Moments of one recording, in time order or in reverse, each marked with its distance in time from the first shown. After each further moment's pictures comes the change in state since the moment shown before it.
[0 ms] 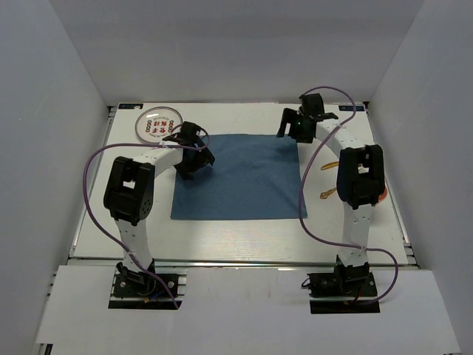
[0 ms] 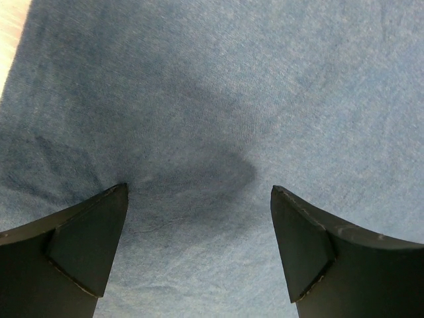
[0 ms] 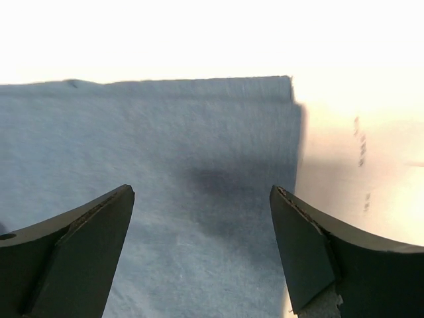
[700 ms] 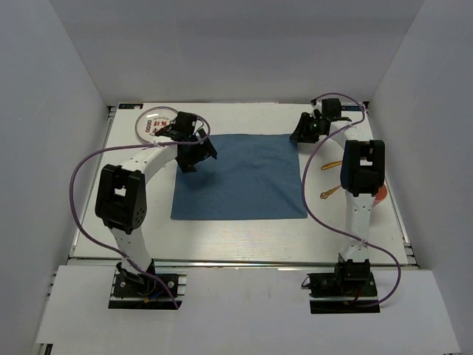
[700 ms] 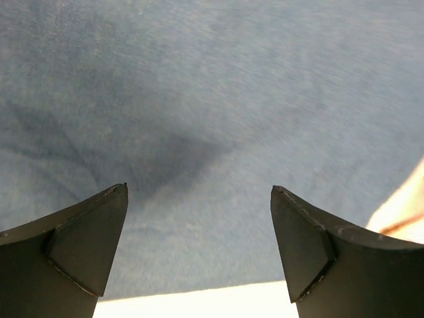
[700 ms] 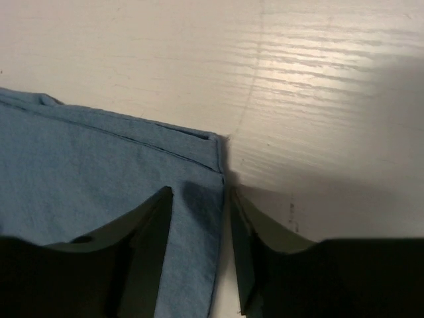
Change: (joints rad) left arm 0.003 -0.084 0.061 -0.090 0.142 0.093; right arm -0.167 0.208 0.119 0.082 -0.327 -0.103
